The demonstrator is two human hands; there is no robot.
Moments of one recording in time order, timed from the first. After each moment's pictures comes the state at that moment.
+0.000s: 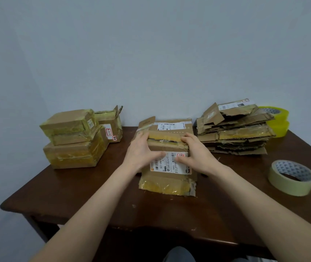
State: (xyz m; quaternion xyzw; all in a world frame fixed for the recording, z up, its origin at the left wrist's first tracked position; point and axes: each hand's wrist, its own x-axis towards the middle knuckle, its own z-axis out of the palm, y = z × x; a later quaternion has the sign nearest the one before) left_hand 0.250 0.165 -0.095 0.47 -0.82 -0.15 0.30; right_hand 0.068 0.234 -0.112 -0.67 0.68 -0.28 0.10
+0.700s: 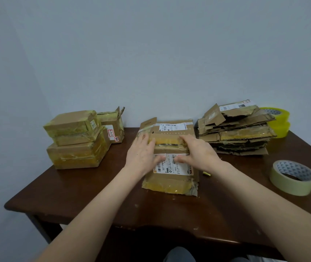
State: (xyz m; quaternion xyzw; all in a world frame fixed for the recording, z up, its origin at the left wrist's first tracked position) left_hand 0.253 0.166 -0.104 0.47 -0.87 0.11 0.12; right_hand 0.078 0.238 -0.095 -0.68 0.70 -0.22 0.02
